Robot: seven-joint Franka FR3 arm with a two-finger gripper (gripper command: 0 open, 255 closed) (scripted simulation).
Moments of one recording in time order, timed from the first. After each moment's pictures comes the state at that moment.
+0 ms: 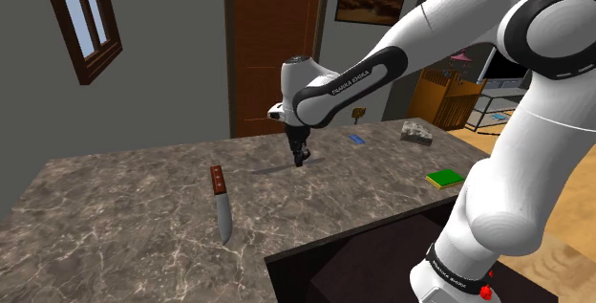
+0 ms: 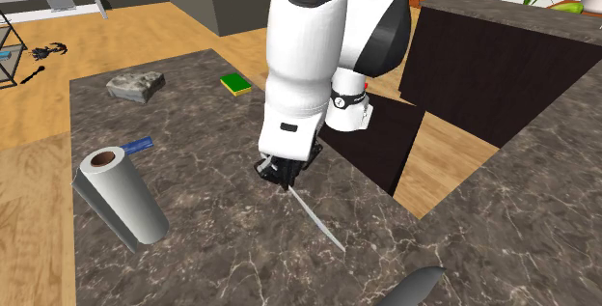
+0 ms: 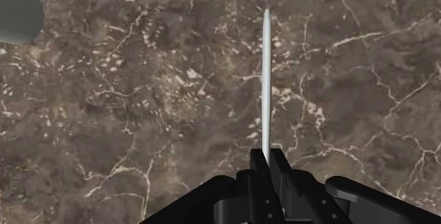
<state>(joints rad) 0.20 -0.02 0.03 -2.32 -0.17 2.24 -0.85</state>
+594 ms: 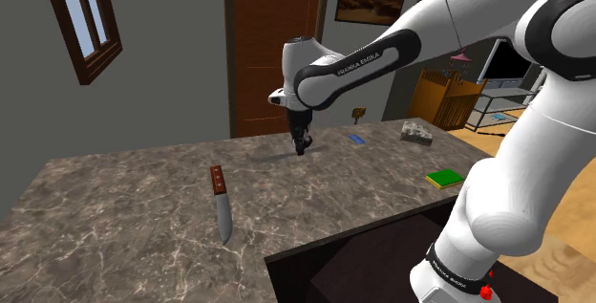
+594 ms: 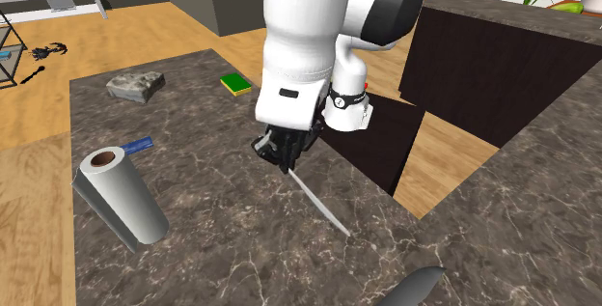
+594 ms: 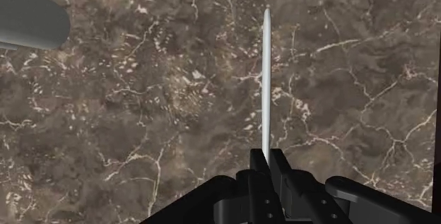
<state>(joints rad) 0.21 -0.09 0.03 -2.27 -0.16 2.12 -0.87</state>
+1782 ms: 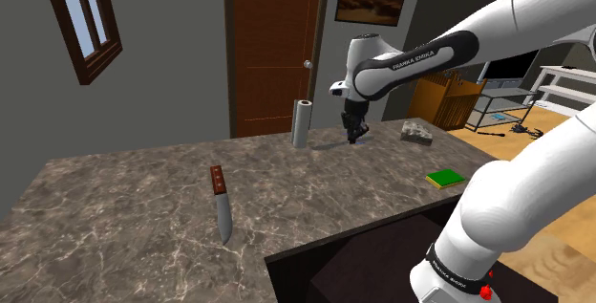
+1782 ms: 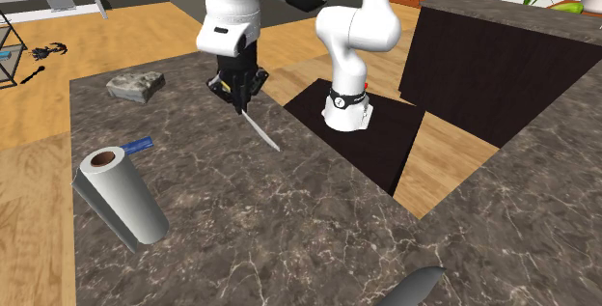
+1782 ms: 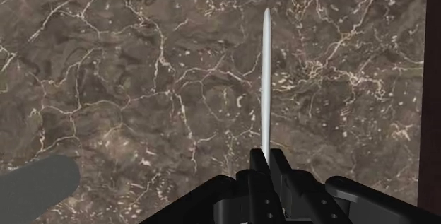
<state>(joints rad) 0.04 -0.38 -0.18 -2.52 -0.25 2.14 -1.19</state>
